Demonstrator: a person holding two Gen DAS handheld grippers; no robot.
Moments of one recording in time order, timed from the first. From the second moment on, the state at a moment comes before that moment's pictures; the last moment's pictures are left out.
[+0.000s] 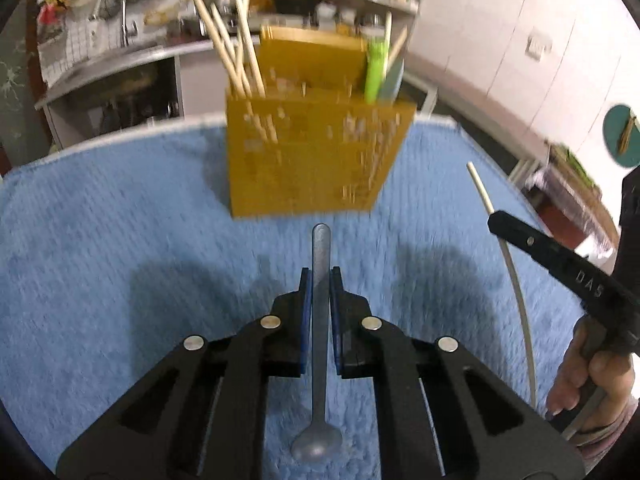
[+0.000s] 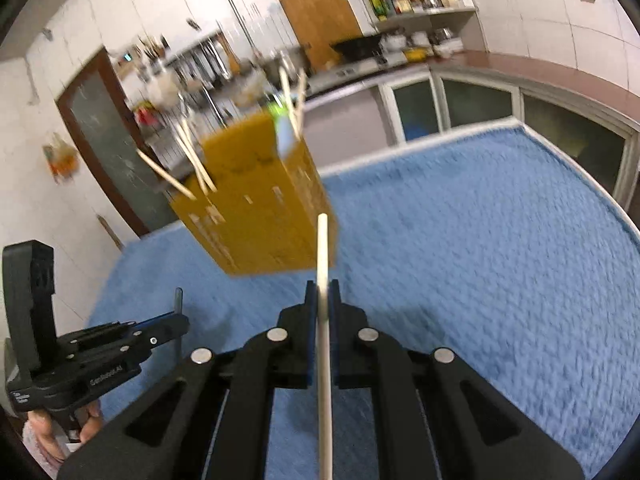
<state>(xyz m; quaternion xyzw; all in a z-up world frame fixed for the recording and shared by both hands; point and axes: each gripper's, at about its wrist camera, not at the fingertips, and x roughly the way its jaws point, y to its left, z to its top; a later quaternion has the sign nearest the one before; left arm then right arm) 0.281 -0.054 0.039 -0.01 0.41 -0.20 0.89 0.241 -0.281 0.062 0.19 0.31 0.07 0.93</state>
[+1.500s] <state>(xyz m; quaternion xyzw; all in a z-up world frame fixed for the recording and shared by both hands) 0.354 -0.049 0.237 0.01 0.21 -0.20 0.96 0.328 -0.256 0.219 0.12 0.12 0.09 0.98</state>
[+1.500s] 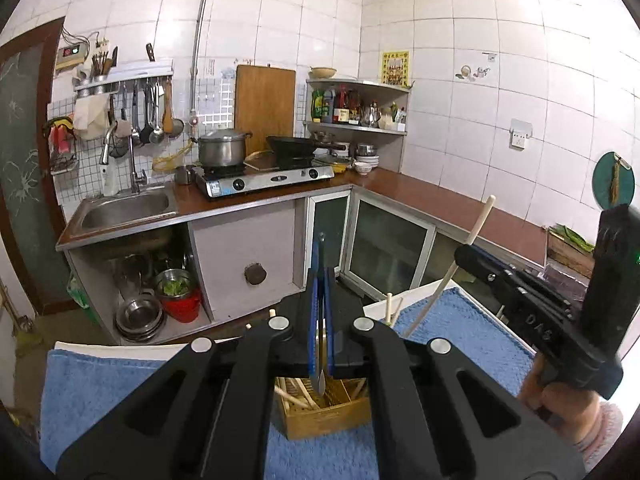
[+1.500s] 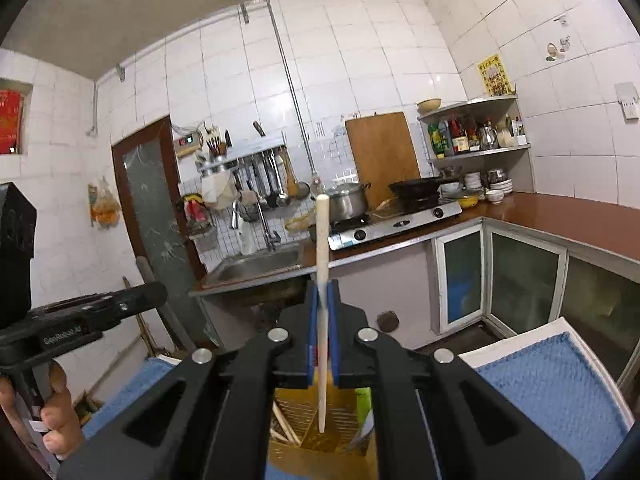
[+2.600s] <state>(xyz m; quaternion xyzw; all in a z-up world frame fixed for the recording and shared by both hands) 0.347 -0.019 0.133 -0.01 0.25 -0.15 0.96 0.324 -0.262 0.140 0.04 0.20 0.05 0.98</state>
